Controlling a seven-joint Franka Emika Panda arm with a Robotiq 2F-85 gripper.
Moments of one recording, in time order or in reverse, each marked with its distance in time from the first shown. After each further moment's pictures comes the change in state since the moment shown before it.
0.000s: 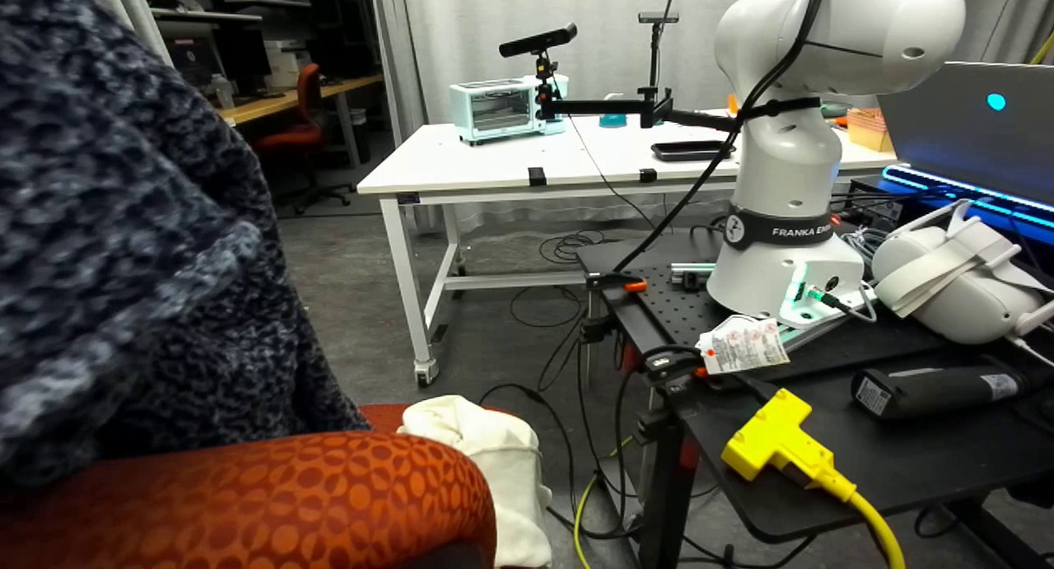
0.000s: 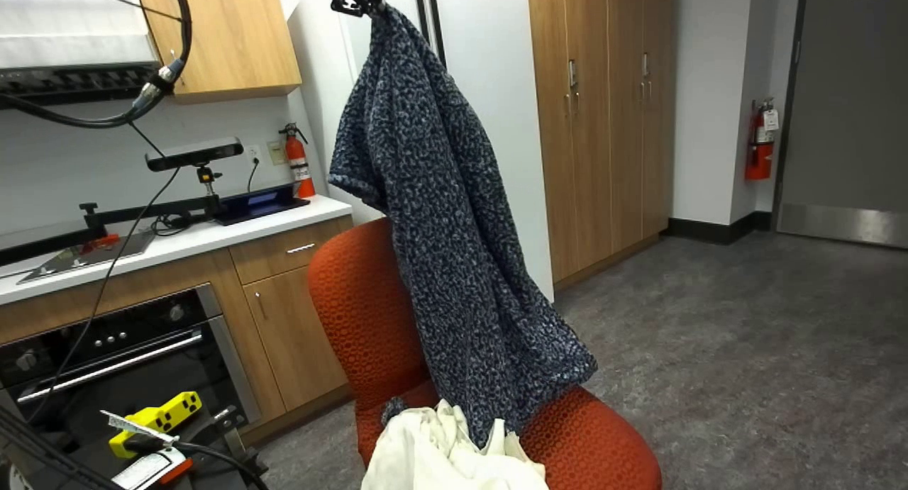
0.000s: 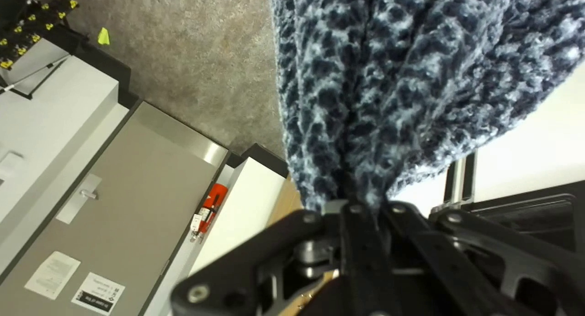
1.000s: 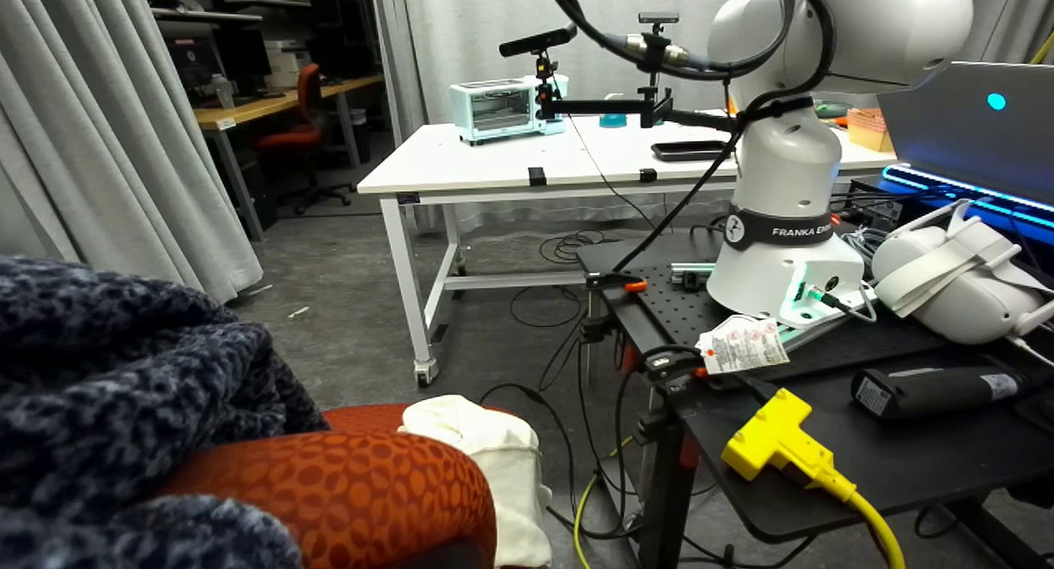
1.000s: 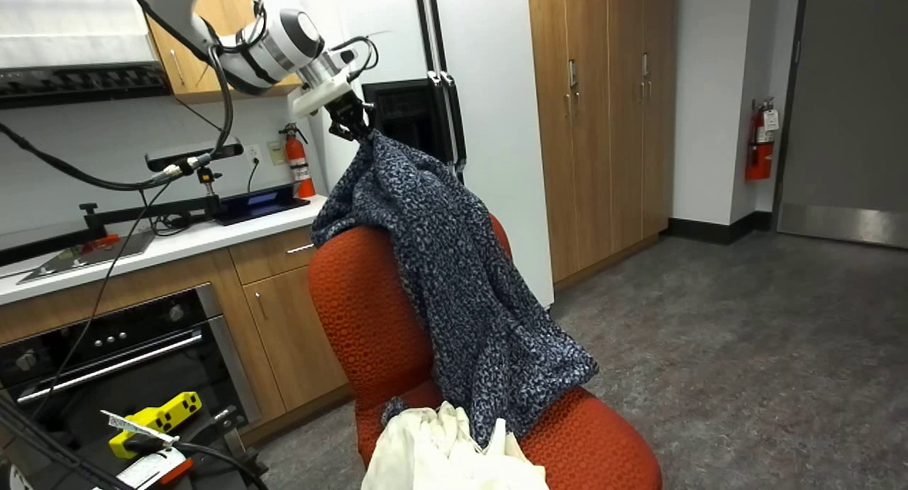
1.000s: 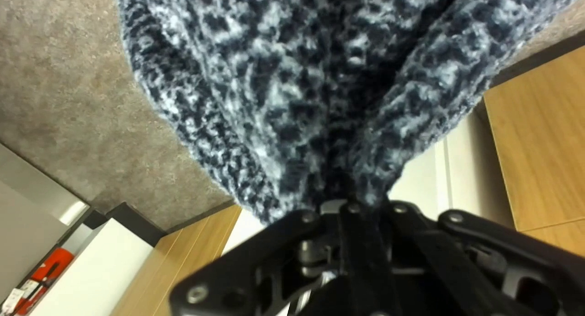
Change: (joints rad) arm 0.183 0.458 0.033 0.186 -0.026 -0.010 -0.009
